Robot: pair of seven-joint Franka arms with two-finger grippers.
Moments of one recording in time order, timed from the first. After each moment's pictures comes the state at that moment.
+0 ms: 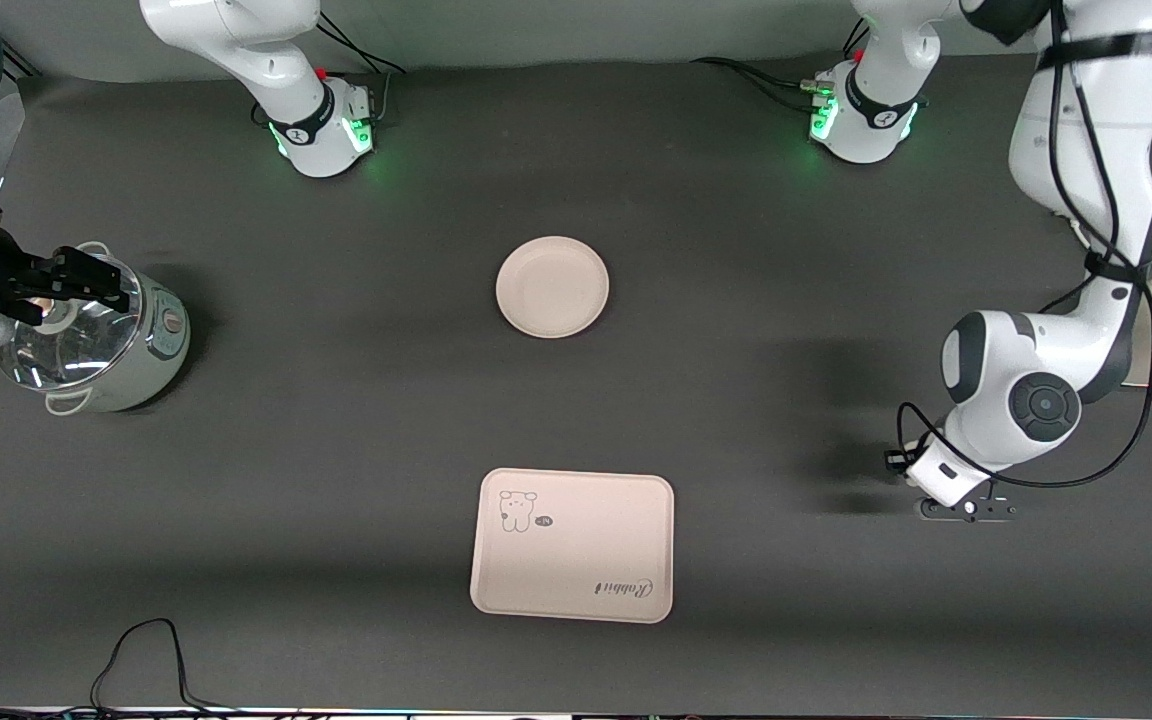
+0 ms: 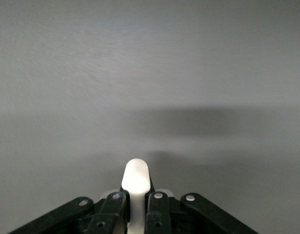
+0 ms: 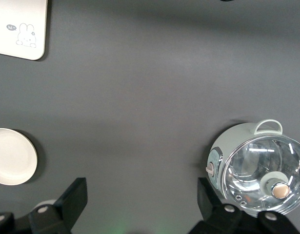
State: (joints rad) left arm -0.03 0.56 -0.08 -1.77 0.09 2.32 -0.20; right arm 0.09 0.09 -0.09 -1.48 0.00 1.49 -0.11
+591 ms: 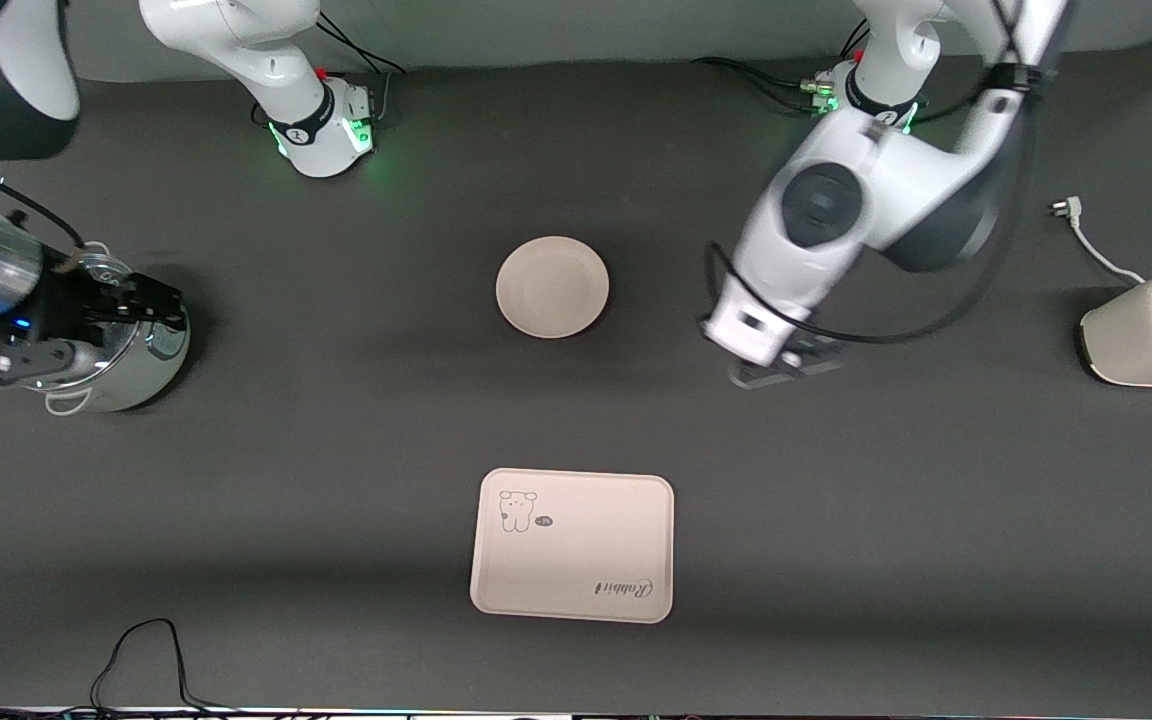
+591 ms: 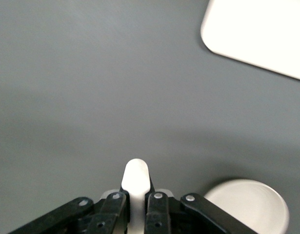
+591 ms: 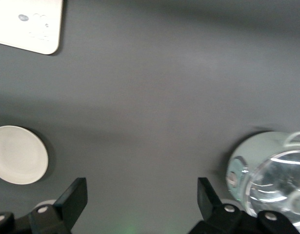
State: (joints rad) left arm -0.19 0.29 -0.47 -1.73 0.08 1.92 -0.93; right arm 0.18 0.17 -0.08 -1.48 0.04 1.53 -0.06
